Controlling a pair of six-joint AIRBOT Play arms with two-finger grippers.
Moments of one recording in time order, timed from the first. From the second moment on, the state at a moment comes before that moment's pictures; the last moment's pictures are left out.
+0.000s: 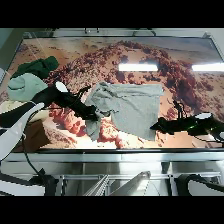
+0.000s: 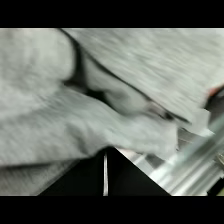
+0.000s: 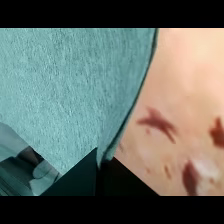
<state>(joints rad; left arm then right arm) -0.22 -1.67 1.16 0.86 -1.28 -1.22 -0.19 -1.36 0.53 -0.56 1.01 0.92</state>
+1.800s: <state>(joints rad) 0.27 -1.25 1.39 0.20 -1.37 -0.97 -0.41 -1.06 1.02 -0.03 1.20 0.76</state>
